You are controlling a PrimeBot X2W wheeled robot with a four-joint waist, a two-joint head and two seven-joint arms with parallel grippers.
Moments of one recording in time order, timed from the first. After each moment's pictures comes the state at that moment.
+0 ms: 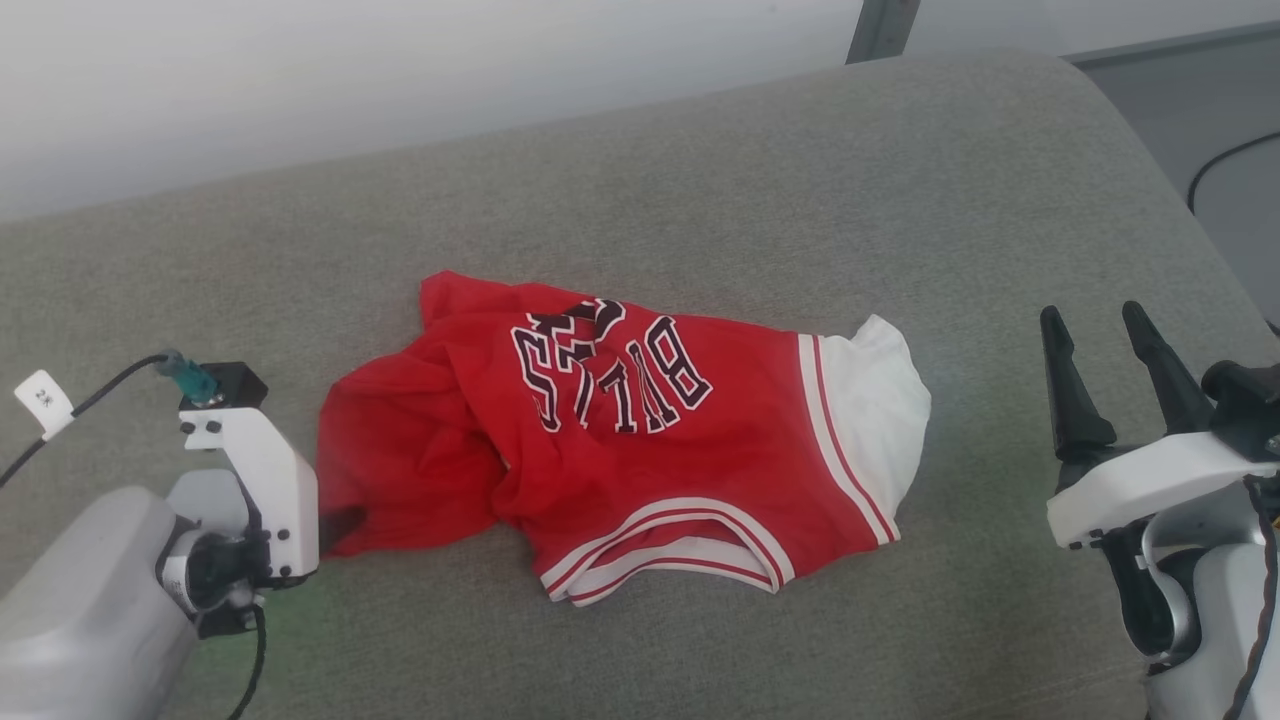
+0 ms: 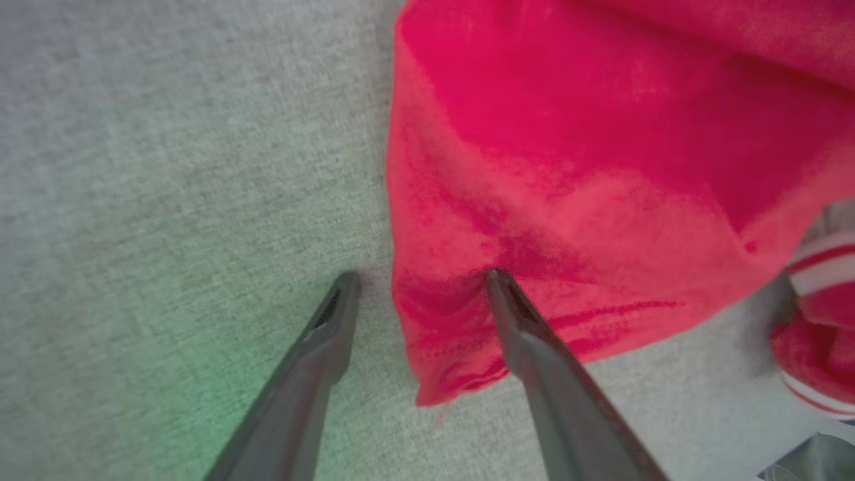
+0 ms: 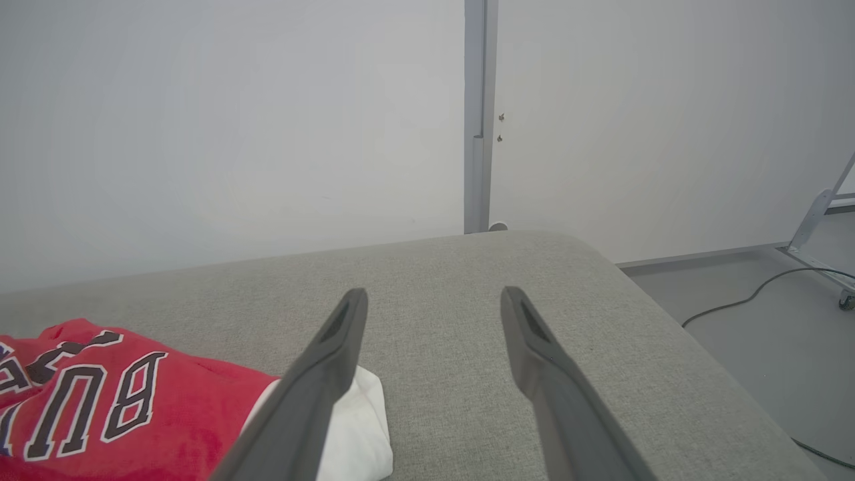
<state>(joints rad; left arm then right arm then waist) -0.61 0.56 -0.64 0.68 -1.03 0.03 0.63 -0.25 -0.17 -0.06 0.17 0.29 0.13 -0.07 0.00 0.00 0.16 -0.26</state>
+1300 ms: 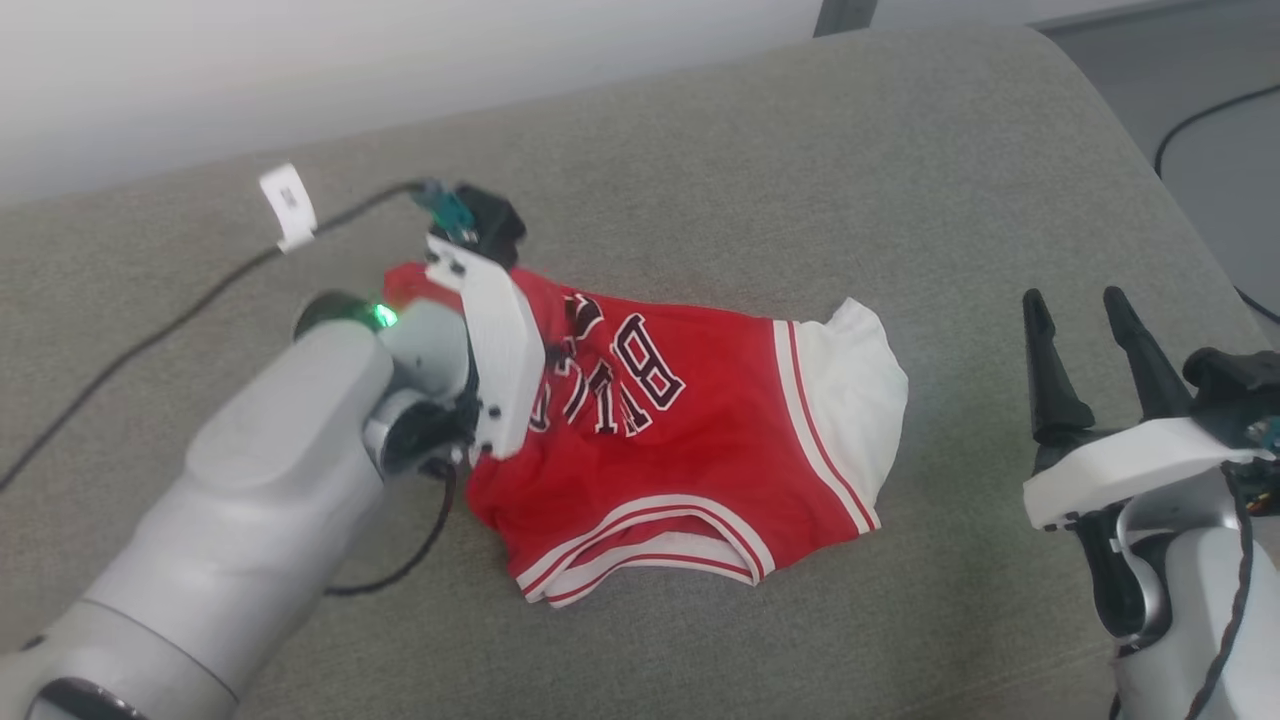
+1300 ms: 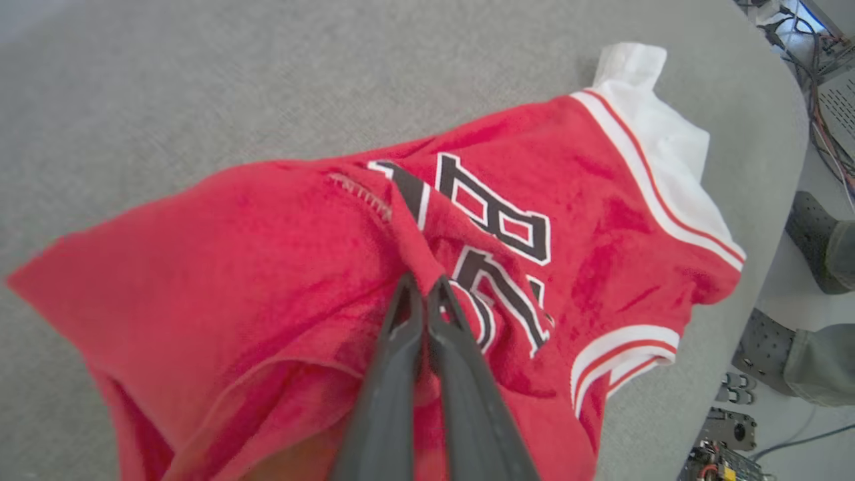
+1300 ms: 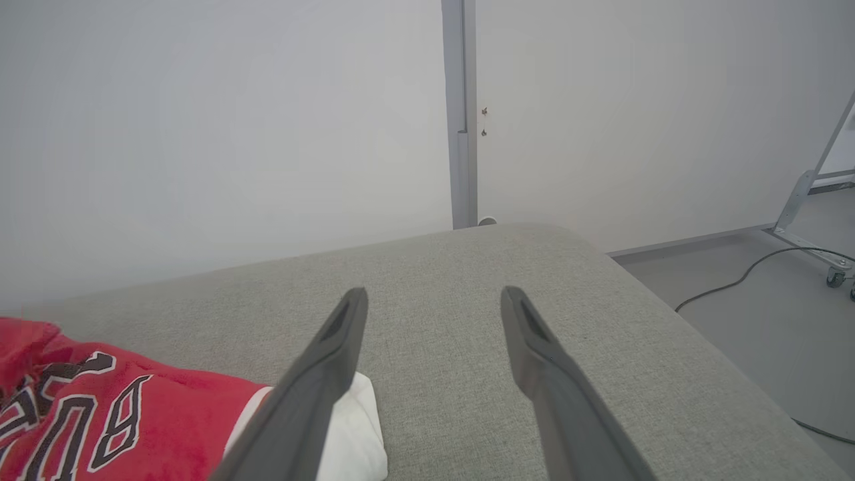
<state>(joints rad) -0.93 0.36 -0.84 0.63 -0.96 -0.13 0.55 -0.29 -0.12 -0.07 0.20 0.28 0.13 -0.09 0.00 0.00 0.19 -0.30</state>
